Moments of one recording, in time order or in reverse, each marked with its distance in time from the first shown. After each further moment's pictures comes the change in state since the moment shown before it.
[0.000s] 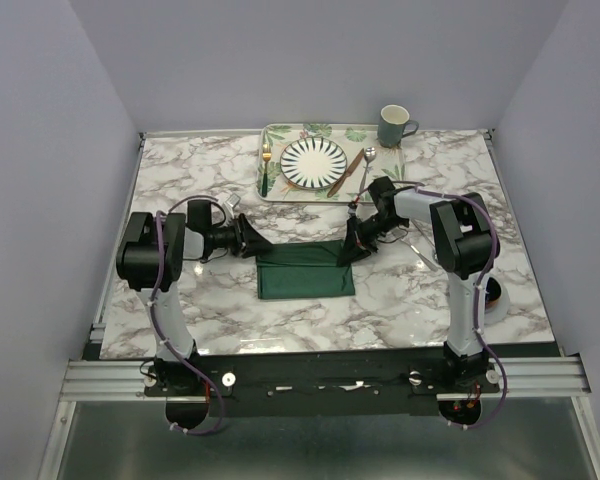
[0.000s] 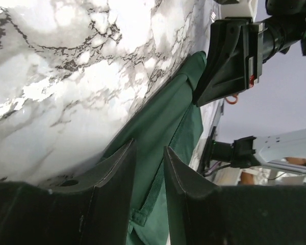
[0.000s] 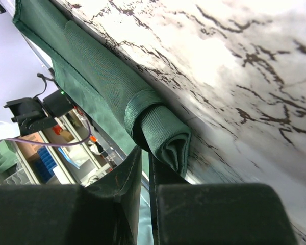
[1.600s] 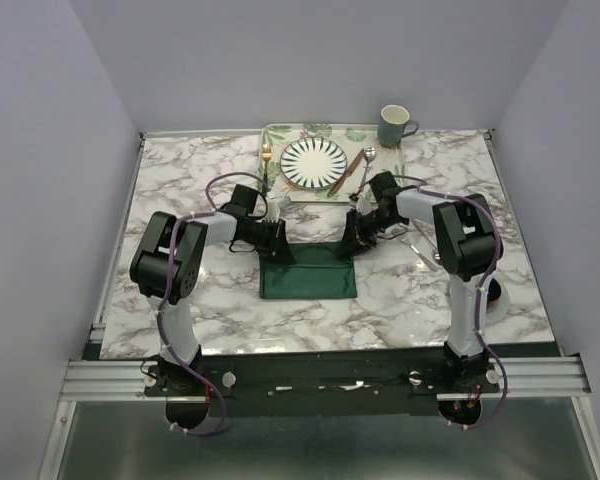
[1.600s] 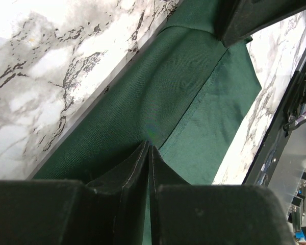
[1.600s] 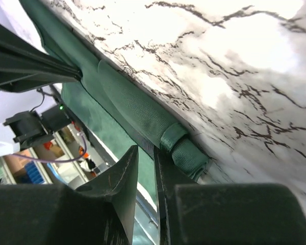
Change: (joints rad) left arm -0.278 -0.085 0.253 -0.685 -0.235 0.615; right arm 0.000 -0.036 -0.012 0.113 0.014 0.043
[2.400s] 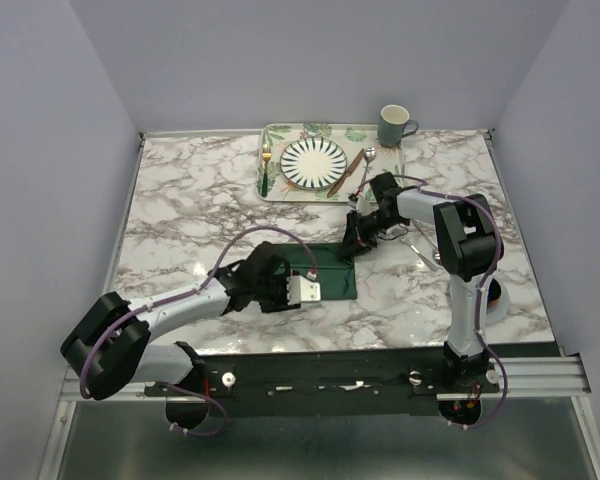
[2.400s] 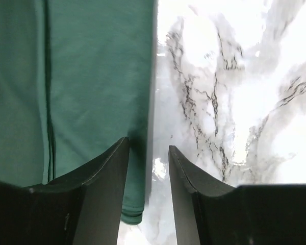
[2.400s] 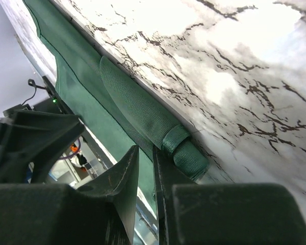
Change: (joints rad) left arm -0.428 -0.637 -0.423 -0.065 -0.488 0.769; right arm 0.000 0.004 -0.009 -0.011 0.002 -0.070
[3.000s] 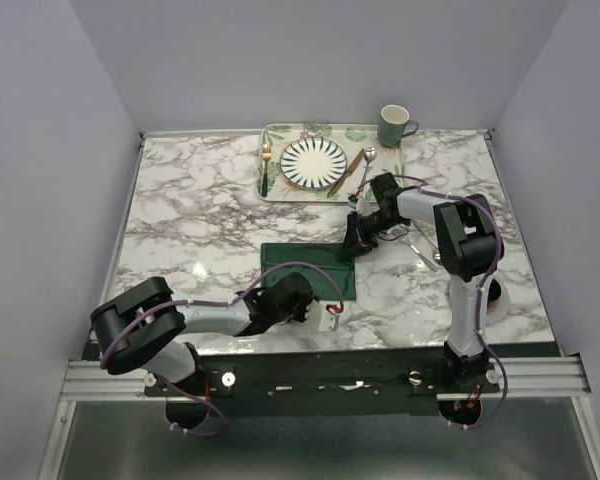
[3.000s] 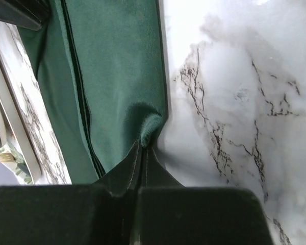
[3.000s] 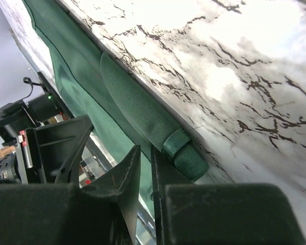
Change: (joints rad) left arm -0.312 0.164 -0.141 0.438 -0.491 0.226; right arm 0.000 -0.002 -0.004 -0.012 0.002 -0.031
